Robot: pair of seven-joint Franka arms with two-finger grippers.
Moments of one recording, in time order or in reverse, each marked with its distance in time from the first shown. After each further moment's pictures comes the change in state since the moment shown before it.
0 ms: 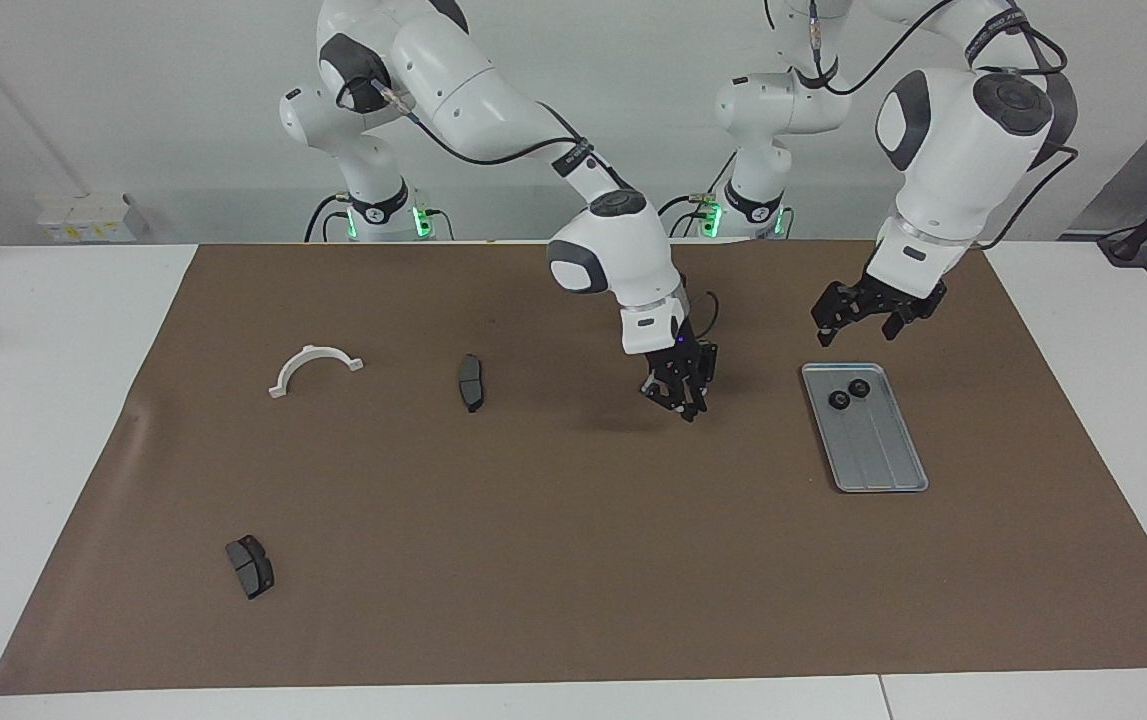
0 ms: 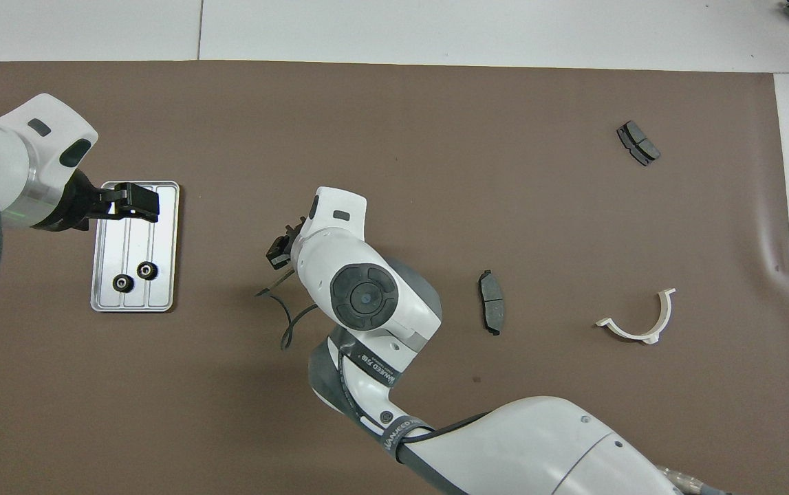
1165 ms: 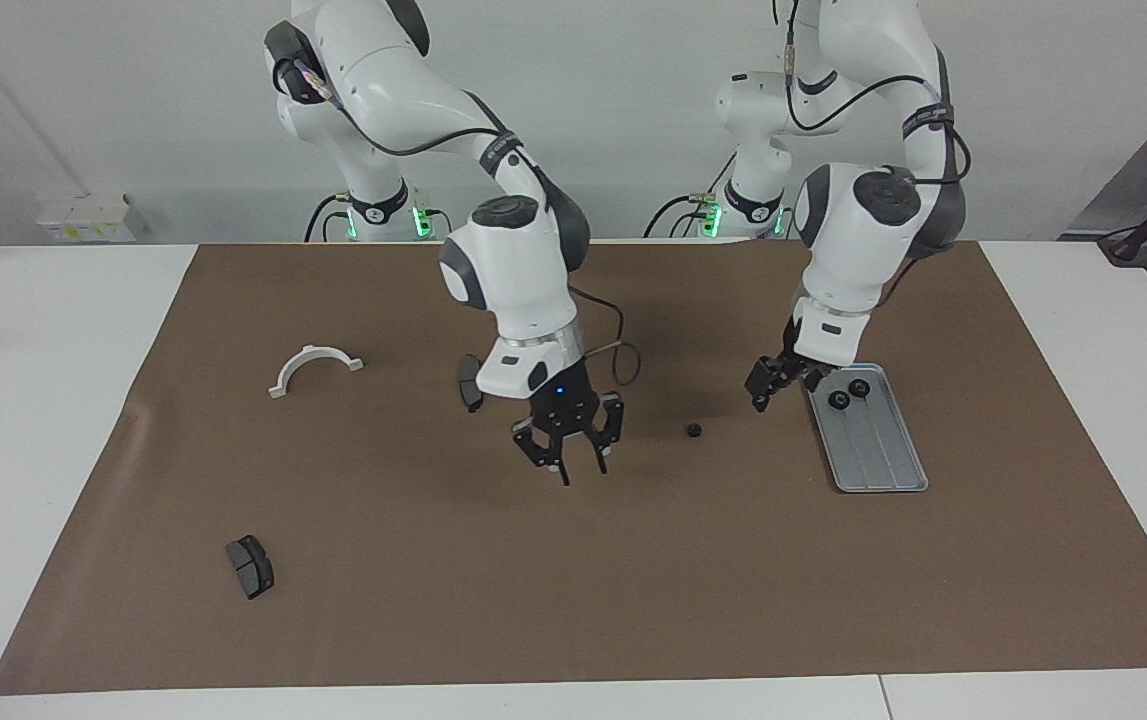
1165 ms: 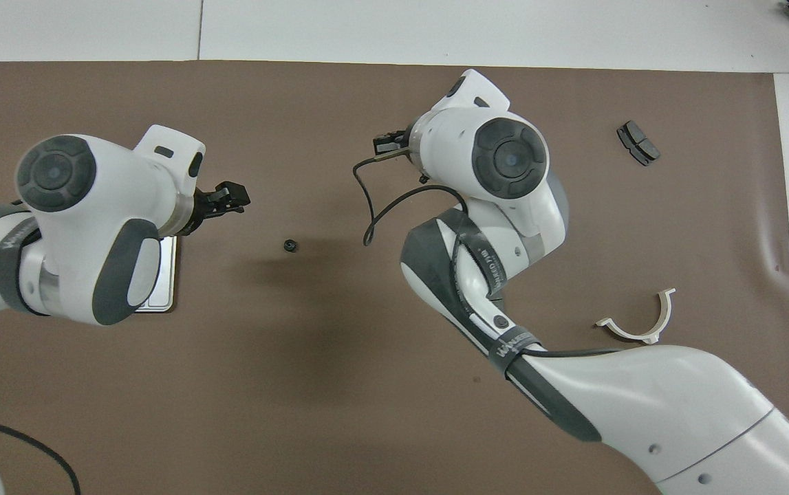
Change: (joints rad) left arm -0.157 0.150 -0.002 -0.174 0.077 0.399 -0.489; right arm -0.337 -0.122 0.011 0.105 0.075 -0.321 0.015
